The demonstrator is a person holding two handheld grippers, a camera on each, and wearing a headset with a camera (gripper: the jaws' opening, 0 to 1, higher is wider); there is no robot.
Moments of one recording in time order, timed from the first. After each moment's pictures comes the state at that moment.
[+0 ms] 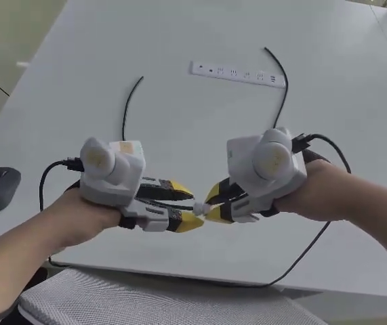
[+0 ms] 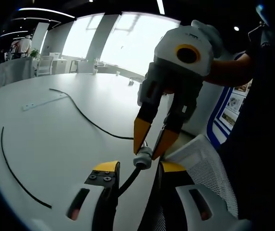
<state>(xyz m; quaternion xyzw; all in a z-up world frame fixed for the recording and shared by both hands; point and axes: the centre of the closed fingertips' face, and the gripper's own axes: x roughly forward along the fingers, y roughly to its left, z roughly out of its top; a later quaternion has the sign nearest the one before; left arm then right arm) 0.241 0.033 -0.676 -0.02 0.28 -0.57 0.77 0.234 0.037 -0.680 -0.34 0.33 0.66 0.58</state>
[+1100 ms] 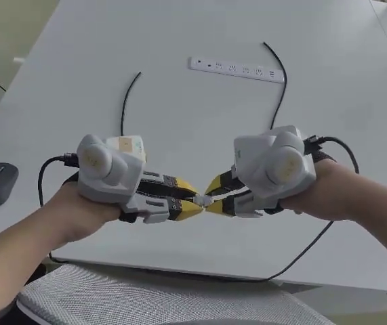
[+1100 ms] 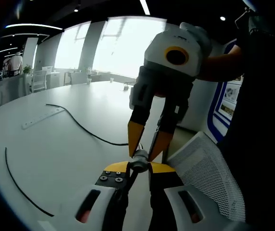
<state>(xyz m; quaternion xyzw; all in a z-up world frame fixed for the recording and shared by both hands) 0.245 0.031 -0.661 0.02 0.23 -0.59 0.78 0.240 0.036 -0.669 -0.34 0.29 0.67 0.60</state>
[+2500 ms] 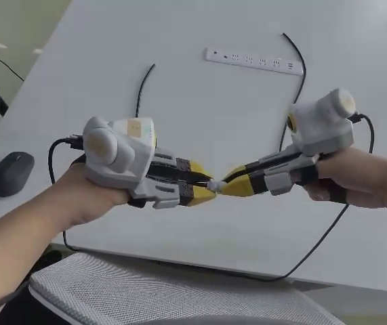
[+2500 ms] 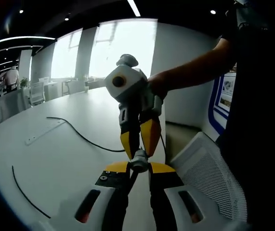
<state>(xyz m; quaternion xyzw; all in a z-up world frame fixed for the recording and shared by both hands) 0.245 0.026 -0.638 0.05 0.19 -0.60 0.78 0.240 0.037 -0.641 0.09 0.42 0.70 0.57</state>
